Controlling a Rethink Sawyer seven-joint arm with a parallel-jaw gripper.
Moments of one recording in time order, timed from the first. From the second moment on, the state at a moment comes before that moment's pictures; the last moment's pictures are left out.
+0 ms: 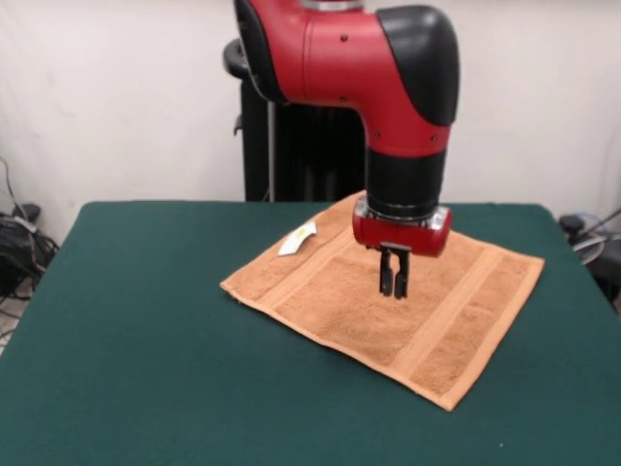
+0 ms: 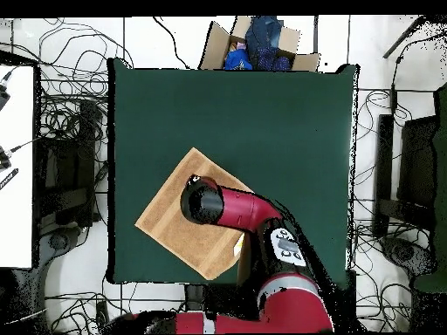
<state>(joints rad) -0.22 -0.55 0.06 1.84 0.04 0.21 1.87</state>
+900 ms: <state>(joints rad) -0.22 -0.40 0.06 1.69 0.10 0.21 1.87</state>
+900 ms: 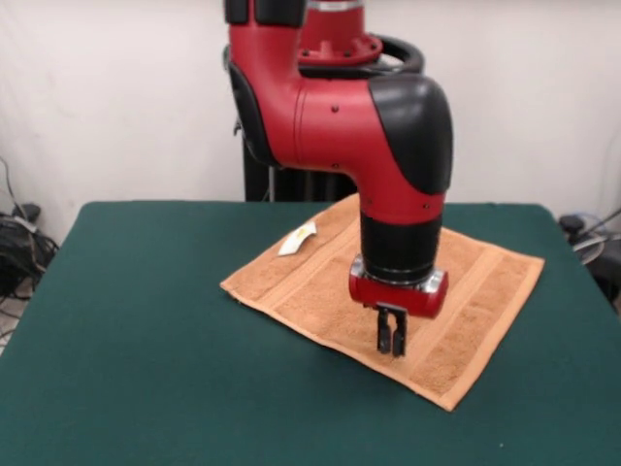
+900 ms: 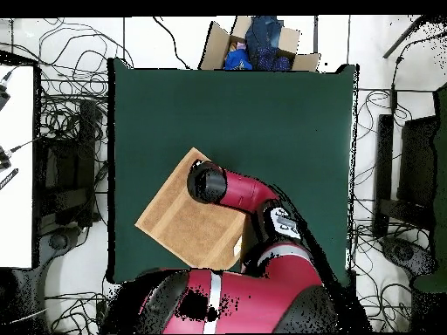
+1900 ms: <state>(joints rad) -0.26 -0.35 0.09 1.60 0.13 0.36 1.87</state>
